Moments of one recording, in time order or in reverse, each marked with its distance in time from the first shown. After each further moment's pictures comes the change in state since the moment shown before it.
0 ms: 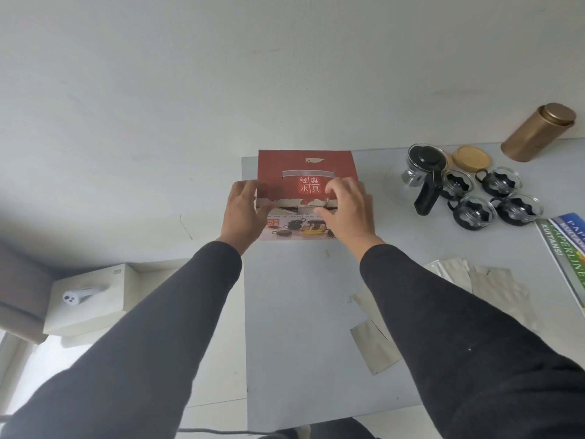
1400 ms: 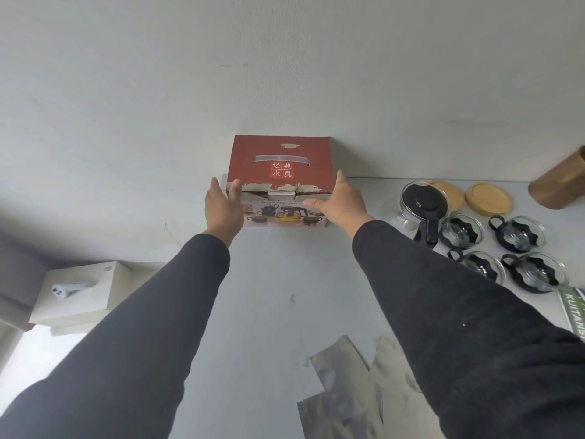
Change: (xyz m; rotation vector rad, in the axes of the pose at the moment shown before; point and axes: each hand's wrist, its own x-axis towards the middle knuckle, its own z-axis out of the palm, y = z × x) left_hand 0.092 0.034 0.057 -0.212 0.162 -0.602; right_hand 0.129 0.065 -0.004 0.157 -0.473 0.327
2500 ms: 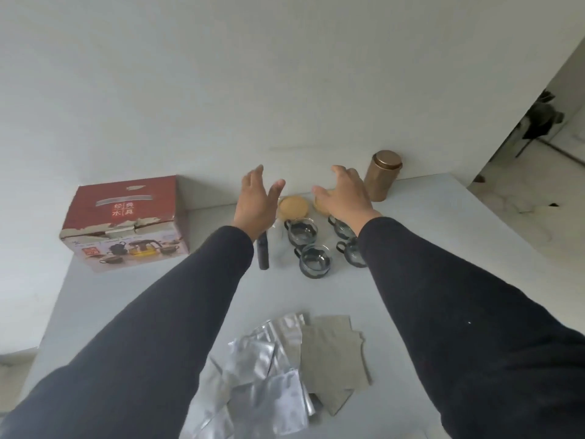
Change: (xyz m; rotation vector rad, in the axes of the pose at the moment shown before) left_hand -0.196 0.185 0.212 0.160 -0.294 0.613; right_hand -0.085 0.197 -0.238 -0.068 0.375 0.025
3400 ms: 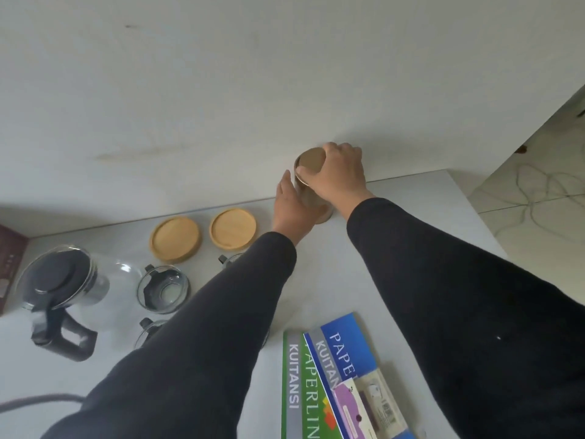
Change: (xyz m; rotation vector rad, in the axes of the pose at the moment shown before) left_hand 0.184 0.112 0.347 -0.099 -0.115 -0.278; right_hand 0.270 0.234 -0.021 -0.087 -0.018 -0.052
